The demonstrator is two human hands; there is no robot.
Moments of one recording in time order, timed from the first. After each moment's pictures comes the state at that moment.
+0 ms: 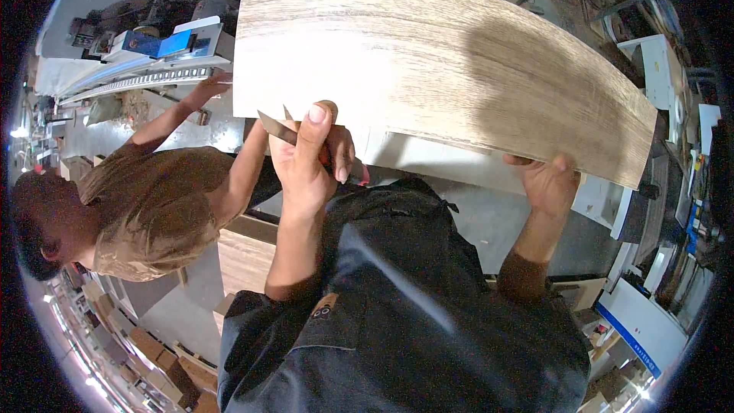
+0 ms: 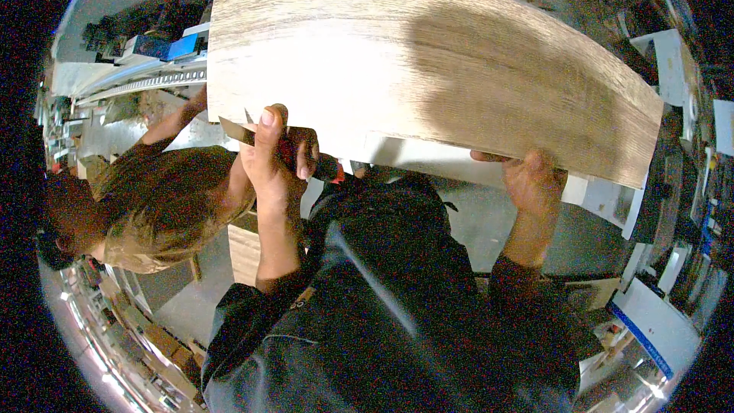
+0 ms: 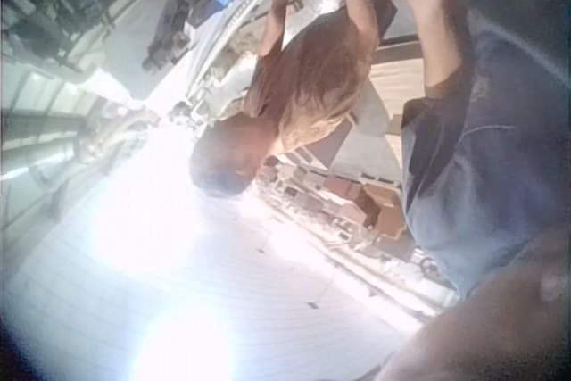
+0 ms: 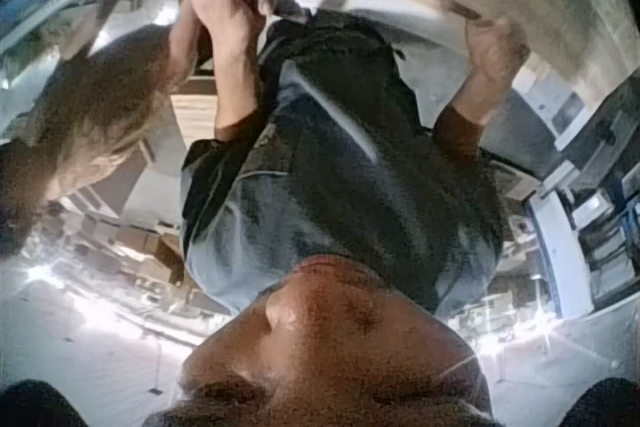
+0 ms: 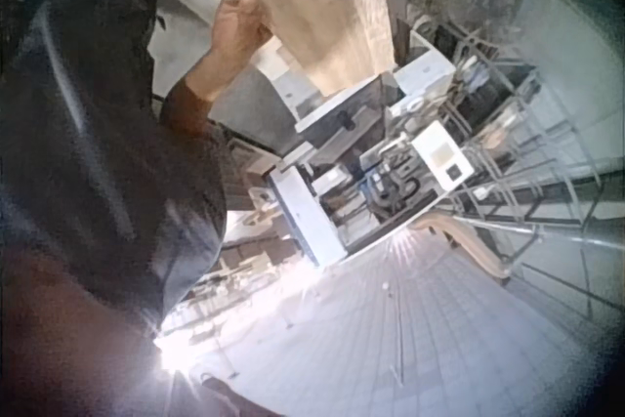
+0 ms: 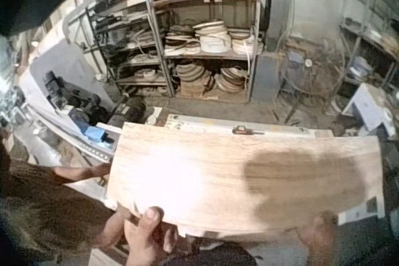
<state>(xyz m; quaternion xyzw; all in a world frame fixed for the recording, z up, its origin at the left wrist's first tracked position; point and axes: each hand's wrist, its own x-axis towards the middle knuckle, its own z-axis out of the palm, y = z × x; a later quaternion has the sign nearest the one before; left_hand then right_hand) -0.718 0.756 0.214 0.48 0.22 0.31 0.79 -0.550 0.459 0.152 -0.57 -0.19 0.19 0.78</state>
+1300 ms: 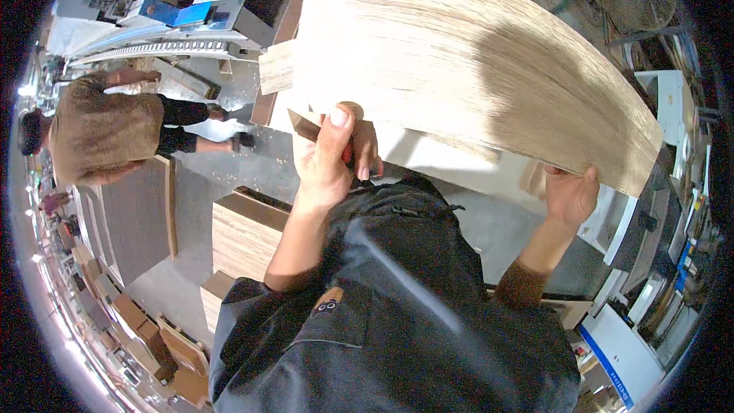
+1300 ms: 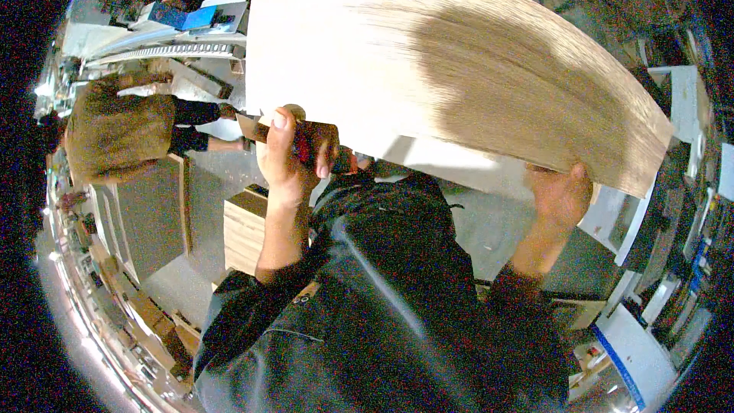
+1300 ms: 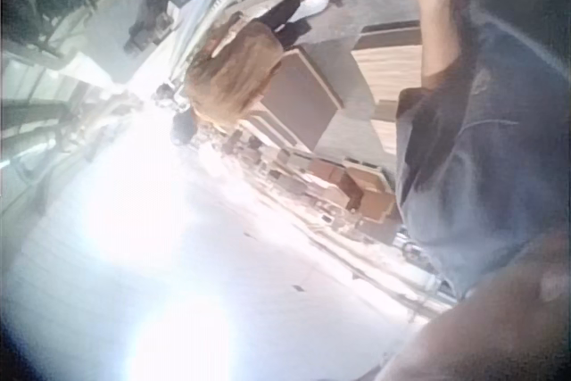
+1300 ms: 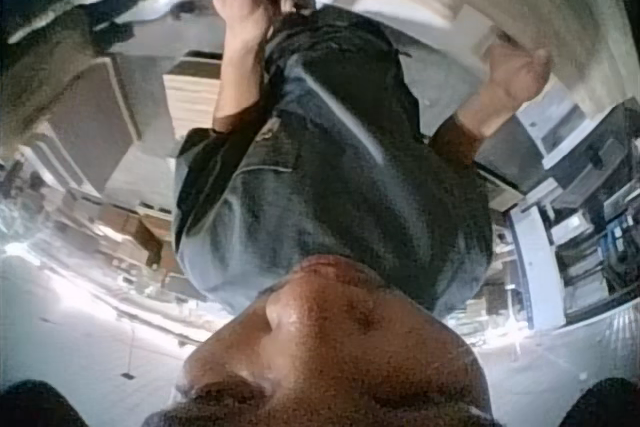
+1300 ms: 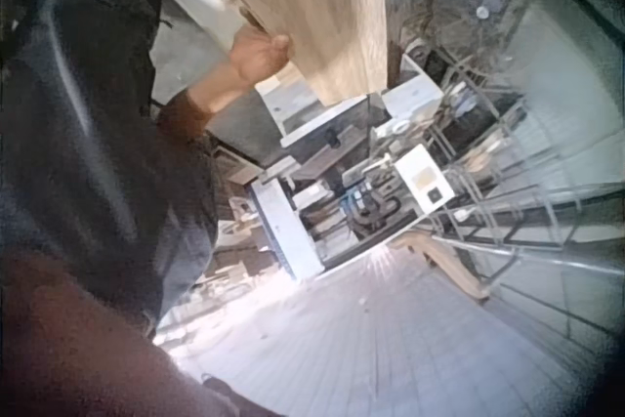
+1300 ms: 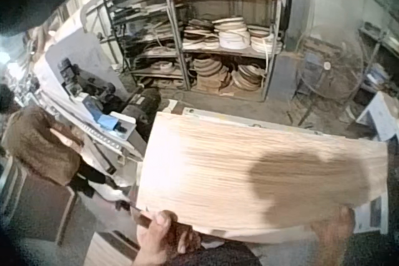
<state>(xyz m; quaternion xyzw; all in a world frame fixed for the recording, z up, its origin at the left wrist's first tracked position) -0.733 0.751 0.199 0.53 0.16 0.25 0.79 -0.530 0.421 0.138 -0.37 -0.11 0.23 0.89</state>
